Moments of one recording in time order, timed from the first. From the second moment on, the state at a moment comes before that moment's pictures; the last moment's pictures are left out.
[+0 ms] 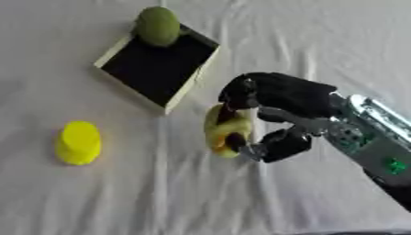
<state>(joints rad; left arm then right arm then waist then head) -0.53 0.31 0.07 -1.98 -0.15 -0.37 0.30 -0.45 -0.88 0.39 -1.98 0.43 -0.30 0.17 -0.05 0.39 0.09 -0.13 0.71</state>
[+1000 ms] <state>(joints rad) -0.57 0.30 0.05 -1.98 -0.13 -0.37 0.28 -0.86 -0.77 0.34 -1.70 0.15 -0.18 0.27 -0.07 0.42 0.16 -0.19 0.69</state>
